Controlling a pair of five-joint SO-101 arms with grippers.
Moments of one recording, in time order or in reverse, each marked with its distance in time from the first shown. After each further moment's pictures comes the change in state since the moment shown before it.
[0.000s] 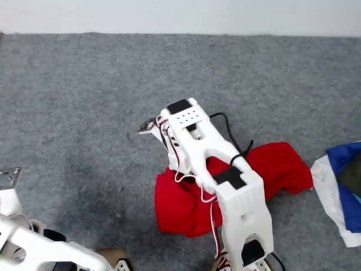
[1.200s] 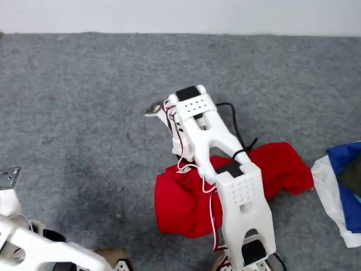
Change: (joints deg) left arm 0.0 0.0 0.0 0.0 0.0; right arm 2.9 7.5 -14.6 3.3 0.4
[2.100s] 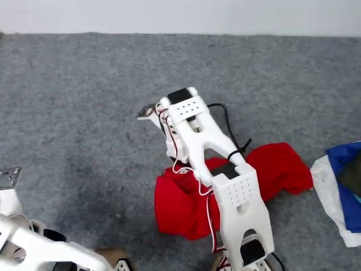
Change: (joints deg) left arm 0.0 0.0 0.0 0.0 0.0; right arm -1.1 -0.3 -2.2 0.0 0.1
